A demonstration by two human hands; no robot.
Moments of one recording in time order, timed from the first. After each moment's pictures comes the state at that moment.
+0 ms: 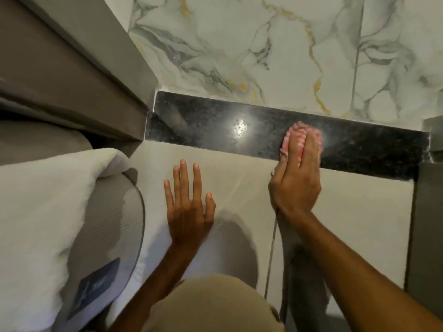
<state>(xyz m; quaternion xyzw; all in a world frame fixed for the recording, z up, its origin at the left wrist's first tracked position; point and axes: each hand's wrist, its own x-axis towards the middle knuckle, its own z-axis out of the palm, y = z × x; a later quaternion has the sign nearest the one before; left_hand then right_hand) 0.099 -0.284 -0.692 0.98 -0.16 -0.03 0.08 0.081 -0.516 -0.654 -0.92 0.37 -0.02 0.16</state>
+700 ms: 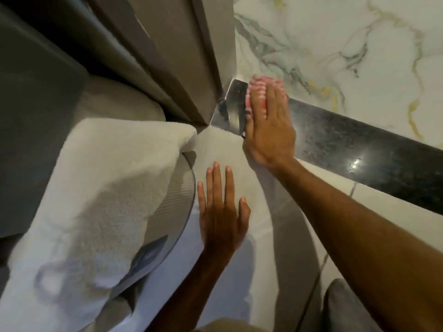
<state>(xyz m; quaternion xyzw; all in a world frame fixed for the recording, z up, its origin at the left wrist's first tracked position) 0.081 -0.255 -0.698 0.99 -0.05 -0.04 0.08 0.236 -0.395 -0.649 -0.98 0.08 0.08 0.19</state>
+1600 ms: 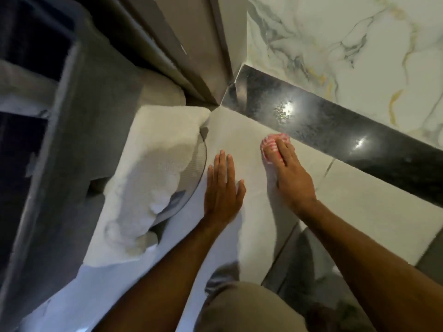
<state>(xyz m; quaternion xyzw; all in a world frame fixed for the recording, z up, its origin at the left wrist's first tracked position) 0.067 -0.253 -0.601 0.97 -0.05 -0.25 0.05 0.099 -0.438 -0.575 -0.93 0.03 0.29 0.21</state>
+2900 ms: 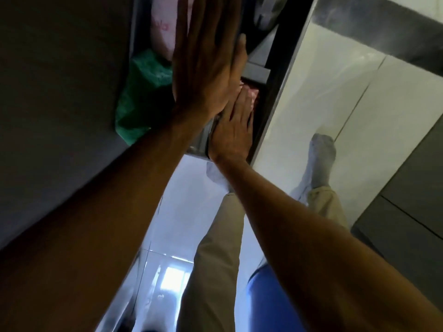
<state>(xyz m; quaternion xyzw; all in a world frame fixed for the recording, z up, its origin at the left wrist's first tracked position) 0.158 0.030 -0.285 0.98 -0.20 0.08 -0.01 0.051 -0.002 -0.311 -0.86 0.28 0.26 0.33</state>
